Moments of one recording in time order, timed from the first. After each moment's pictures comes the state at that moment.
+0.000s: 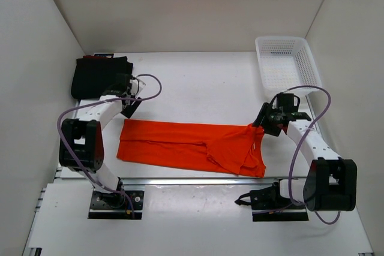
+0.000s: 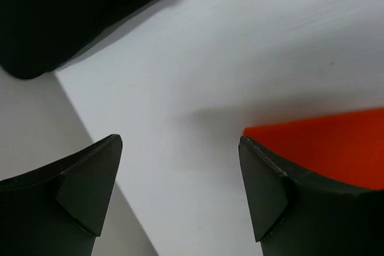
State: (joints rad) left arm -0.12 1.61 1.04 -0.41 -0.36 0.56; right arm 0.01 1.22 0.75 -0.51 -0.14 0.47
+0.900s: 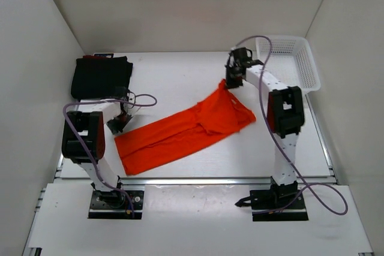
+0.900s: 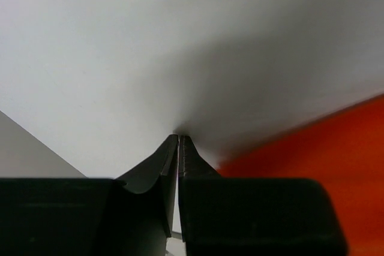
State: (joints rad) left arm -0.05 1.73 0.97 -0.58 -0.31 0.56; right arm 0.23 2.08 1.63 -0.58 -0.12 0.26
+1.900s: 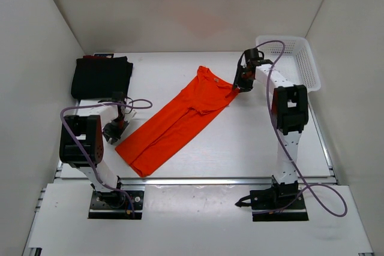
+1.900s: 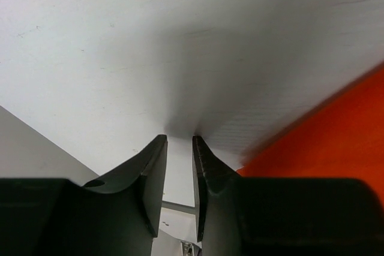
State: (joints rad) left arm -0.02 1.68 0.91 -0.72 -0.32 0.44; right arm 0.15 2.18 1.77 -0.63 -0.11 0.40
